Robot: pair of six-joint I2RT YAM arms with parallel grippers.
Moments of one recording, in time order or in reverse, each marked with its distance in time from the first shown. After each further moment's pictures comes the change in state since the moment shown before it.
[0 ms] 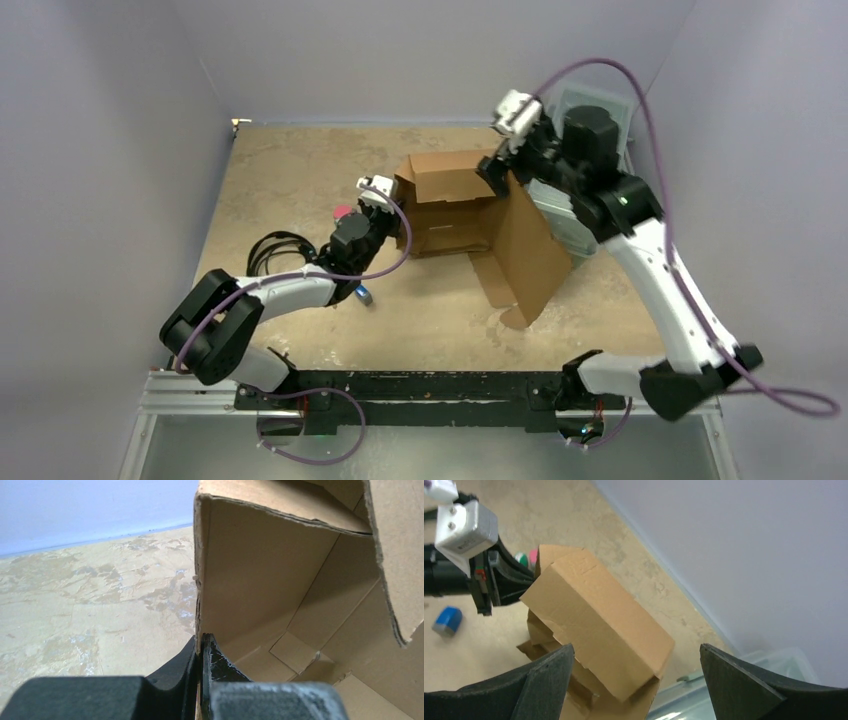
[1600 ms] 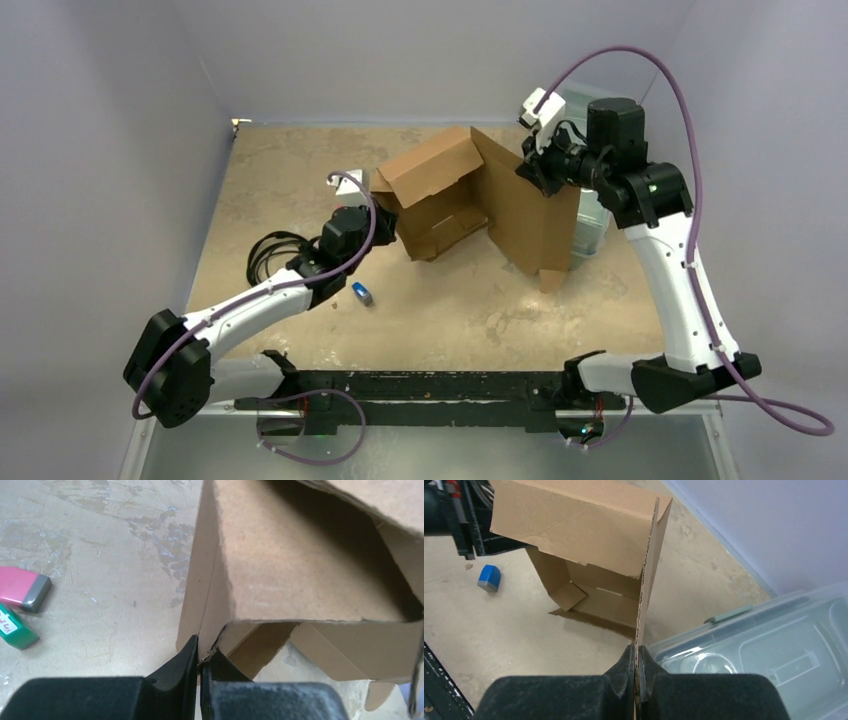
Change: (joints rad) left arm -0.029 -0.265 0.065 -0.559 -0.072 -0.470; right arm -0.171 -0.058 0.077 -0.331 -0.133 0.090
